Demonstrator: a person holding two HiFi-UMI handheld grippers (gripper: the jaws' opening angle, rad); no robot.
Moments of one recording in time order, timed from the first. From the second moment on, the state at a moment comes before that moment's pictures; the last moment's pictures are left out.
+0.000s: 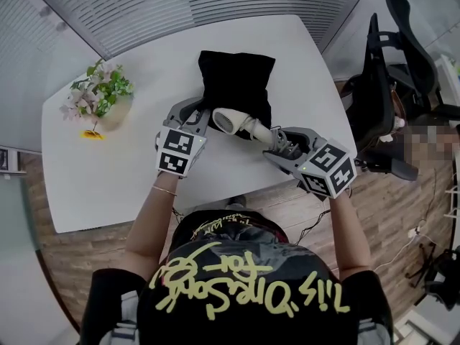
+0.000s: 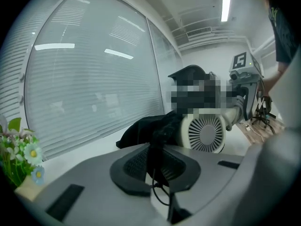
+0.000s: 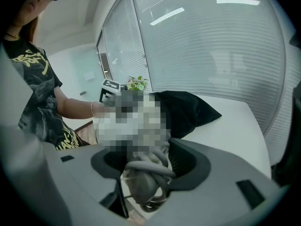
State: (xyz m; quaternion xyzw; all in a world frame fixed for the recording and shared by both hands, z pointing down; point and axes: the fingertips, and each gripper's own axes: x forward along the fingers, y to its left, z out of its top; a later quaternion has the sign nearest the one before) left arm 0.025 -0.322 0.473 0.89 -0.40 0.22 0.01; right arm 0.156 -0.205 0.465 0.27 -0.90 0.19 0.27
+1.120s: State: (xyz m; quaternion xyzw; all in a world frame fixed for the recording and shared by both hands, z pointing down) left arm 0.028 -0.328 0.502 0.87 -0.41 0.28 0.03; right arm 0.132 -0.143 0.366 0.23 -0.94 0.18 0.18
